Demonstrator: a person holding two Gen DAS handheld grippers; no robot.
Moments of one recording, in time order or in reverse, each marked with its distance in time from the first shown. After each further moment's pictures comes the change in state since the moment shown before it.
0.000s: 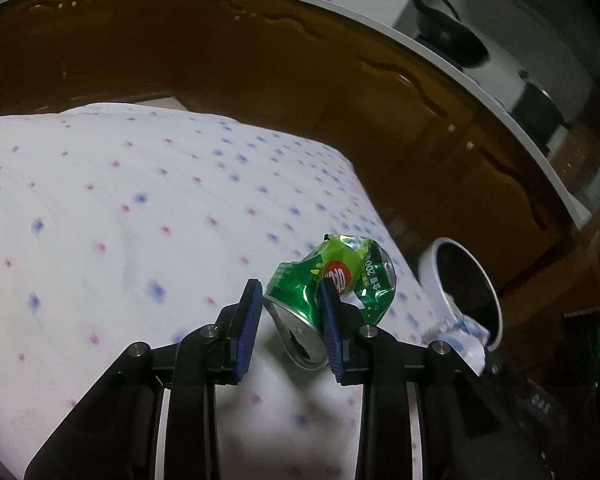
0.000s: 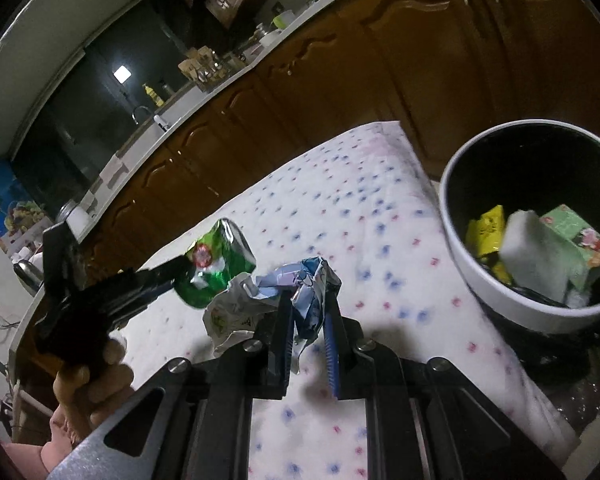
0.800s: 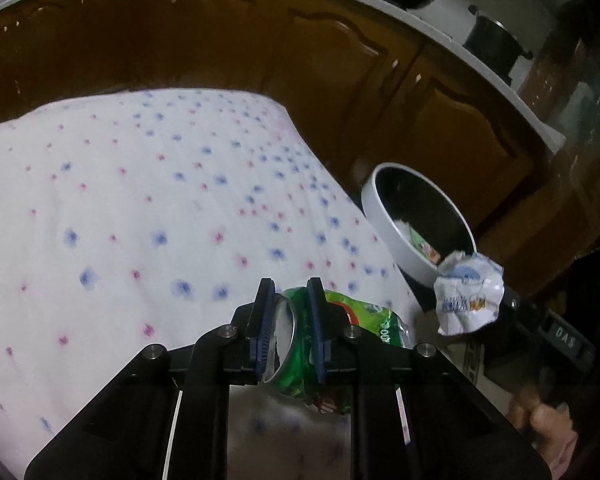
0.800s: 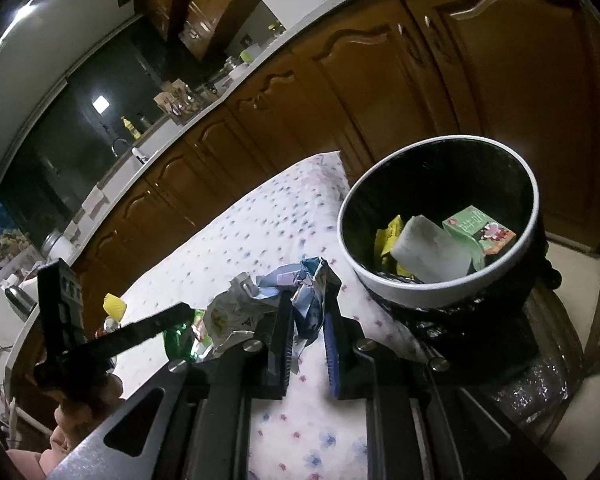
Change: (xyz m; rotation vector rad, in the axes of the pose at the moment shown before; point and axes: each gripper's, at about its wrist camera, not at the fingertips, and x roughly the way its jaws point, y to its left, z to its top) left arm 0.017 -0.061 -0.045 0.150 0.119 -0.066; right arm -0.063 -0.046 -0.012 0.063 -0.091 -0.073
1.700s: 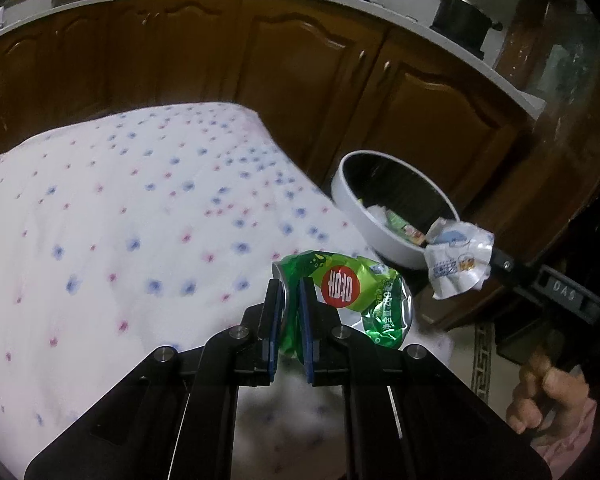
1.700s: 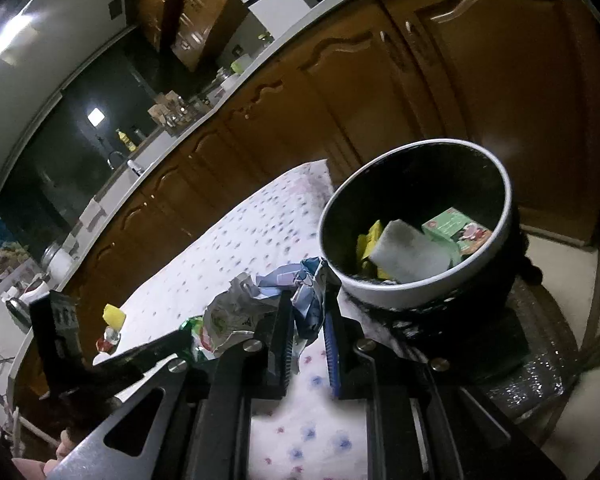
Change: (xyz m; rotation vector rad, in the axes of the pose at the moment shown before) left arm -0.005 -0.037 -0.007 0.114 -0.044 0.006; right arm -0.013 -0.023 0.005 0.033 -0.038 -0.017
